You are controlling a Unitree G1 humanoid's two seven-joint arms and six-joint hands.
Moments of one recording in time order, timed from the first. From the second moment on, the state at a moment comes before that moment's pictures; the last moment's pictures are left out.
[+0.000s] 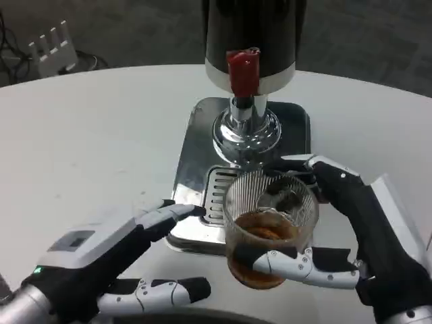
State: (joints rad) left arm -0.03 0.63 0.08 -0.23 0.36 -0.34 -0.41; right arm 0.08 -0.10 0.17 -0.63 -0.45 0.05 0.04
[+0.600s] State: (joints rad) left arm -0.02 0.64 0.07 -0.23 0.36 -0.33 -0.41; right arm 0.08 -0.12 0.16 -0.63 -0.45 0.05 0.06
